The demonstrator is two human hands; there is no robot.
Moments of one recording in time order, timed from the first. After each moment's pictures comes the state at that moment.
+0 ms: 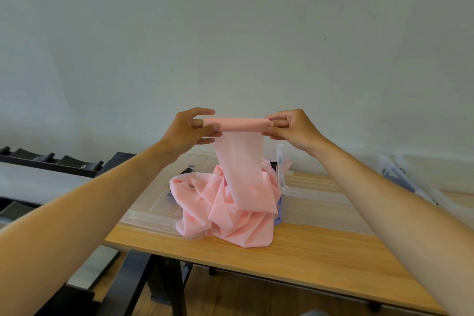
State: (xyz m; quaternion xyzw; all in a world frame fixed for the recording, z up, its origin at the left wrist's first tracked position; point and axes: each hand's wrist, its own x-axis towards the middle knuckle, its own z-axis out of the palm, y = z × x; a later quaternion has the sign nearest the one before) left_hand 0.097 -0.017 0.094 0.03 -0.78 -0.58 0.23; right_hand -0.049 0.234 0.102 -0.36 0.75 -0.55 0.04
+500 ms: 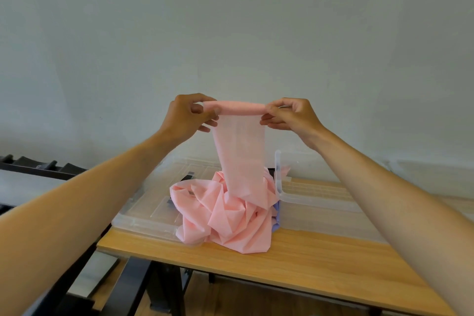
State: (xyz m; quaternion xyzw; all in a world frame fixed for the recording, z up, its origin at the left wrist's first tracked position) left_hand 0.098 -0.010 0.142 0.01 -0.83 -0.45 0.34; right_hand -0.032 0.237 0.146 -0.34 0.69 -0.64 0.03
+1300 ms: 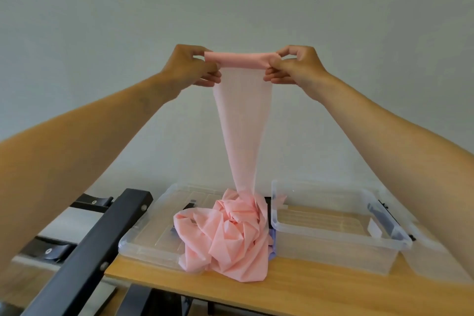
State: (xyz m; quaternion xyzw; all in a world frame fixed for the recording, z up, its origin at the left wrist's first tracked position) left_hand 0.124 0.012 0.335 -0.02 -0.80 -0.48 0.36; right_hand -0.013 0.245 0.340 -0.39 0.68 -0.62 -0.08
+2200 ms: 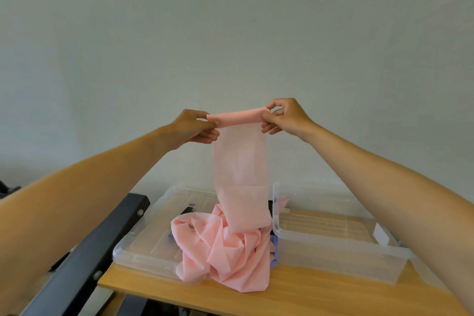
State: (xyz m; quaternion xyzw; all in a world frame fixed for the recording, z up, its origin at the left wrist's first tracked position) left_hand 0.079 -0.021 0.230 0.06 -0.81 -0.56 0.18; right_hand -0.065 0.221 0.243 -0.37 0.77 -0.52 -0.04
